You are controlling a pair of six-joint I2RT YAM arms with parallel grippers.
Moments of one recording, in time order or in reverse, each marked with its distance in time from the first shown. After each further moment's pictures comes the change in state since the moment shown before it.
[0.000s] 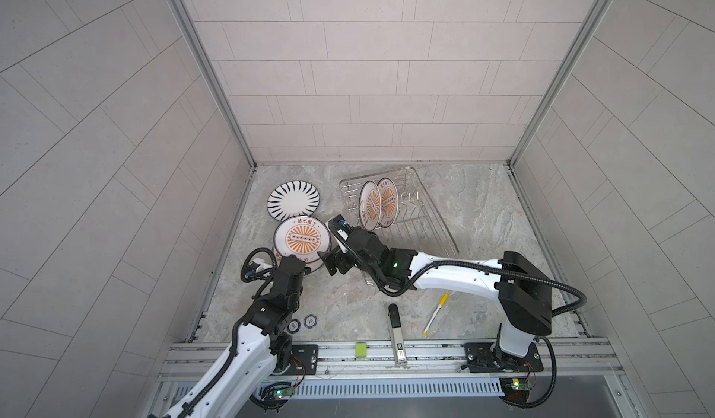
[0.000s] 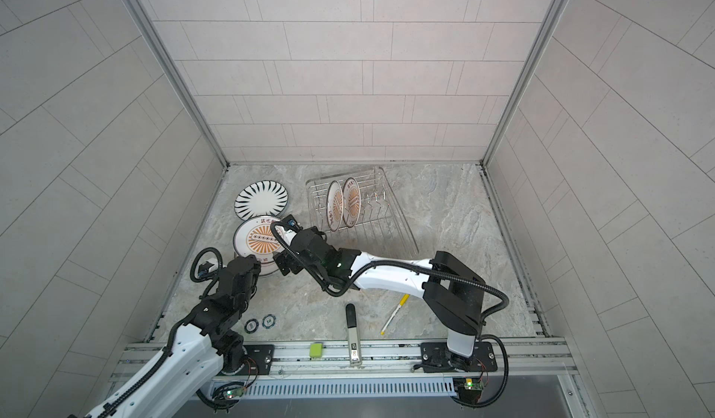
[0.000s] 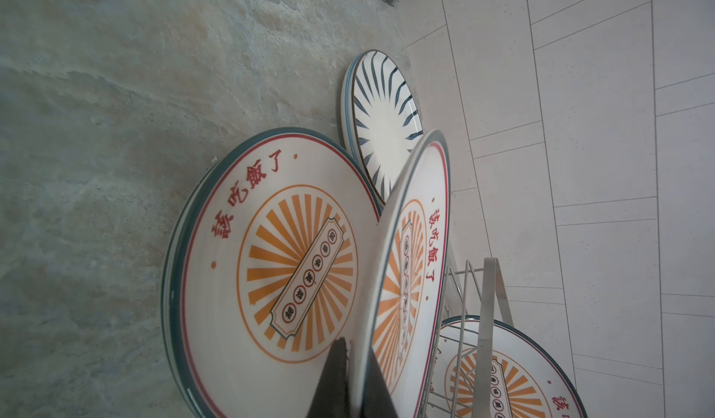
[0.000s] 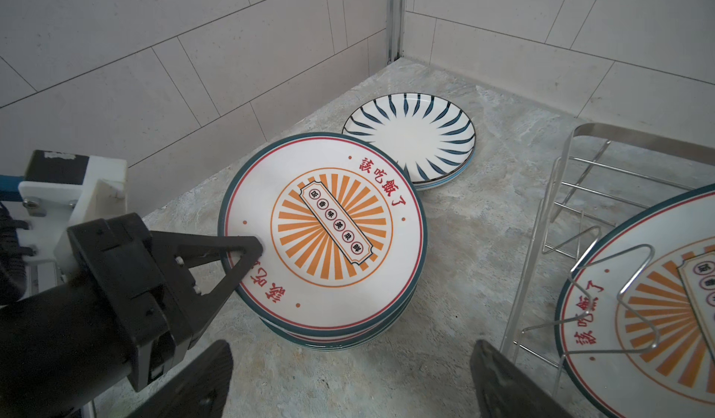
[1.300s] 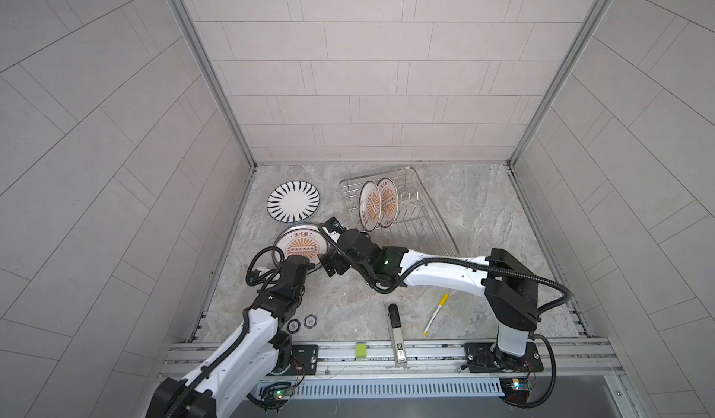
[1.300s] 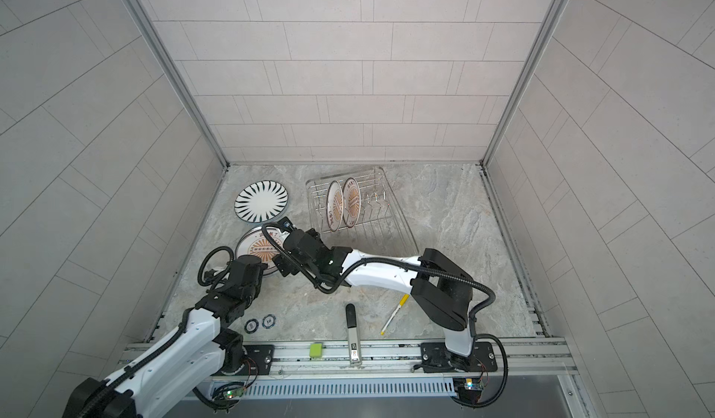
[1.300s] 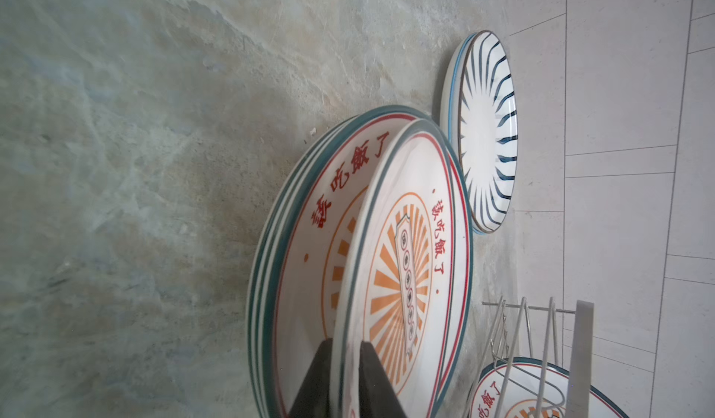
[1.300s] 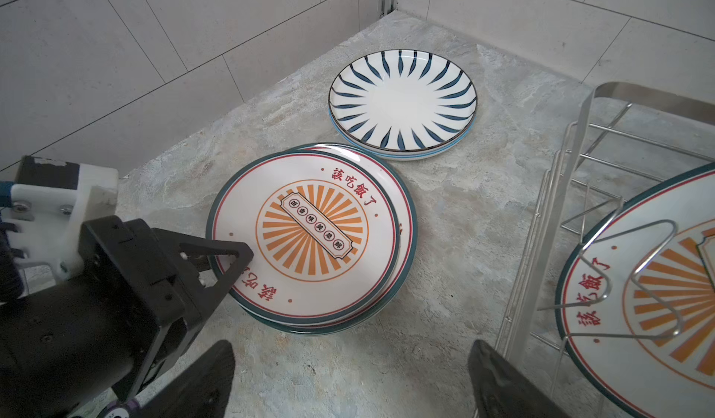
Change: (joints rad) left arm 0.057 0.232 -0.001 0.015 0.062 -0.150; right arm 0.000 0.068 0.077 -0.109 0.022 0.000
